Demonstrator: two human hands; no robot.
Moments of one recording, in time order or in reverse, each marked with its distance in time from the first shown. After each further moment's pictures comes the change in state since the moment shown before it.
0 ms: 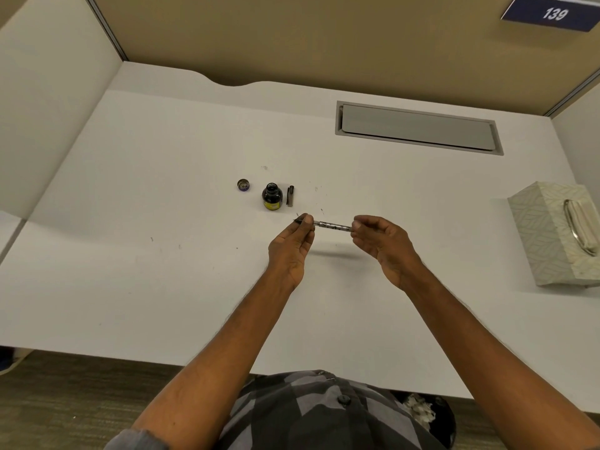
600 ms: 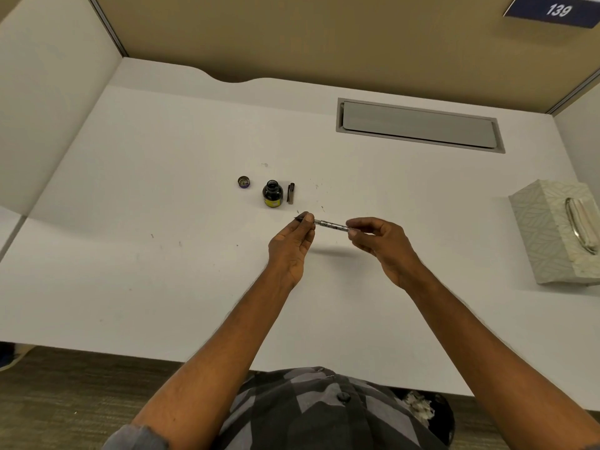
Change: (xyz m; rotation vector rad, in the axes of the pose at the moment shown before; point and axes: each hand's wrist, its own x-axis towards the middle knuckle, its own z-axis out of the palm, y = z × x) left_hand 0.001 -0.001 -0.002 0.012 -0.002 0.002; right_hand -0.004 0.001 0.001 -0.193 -0.062 -0.041
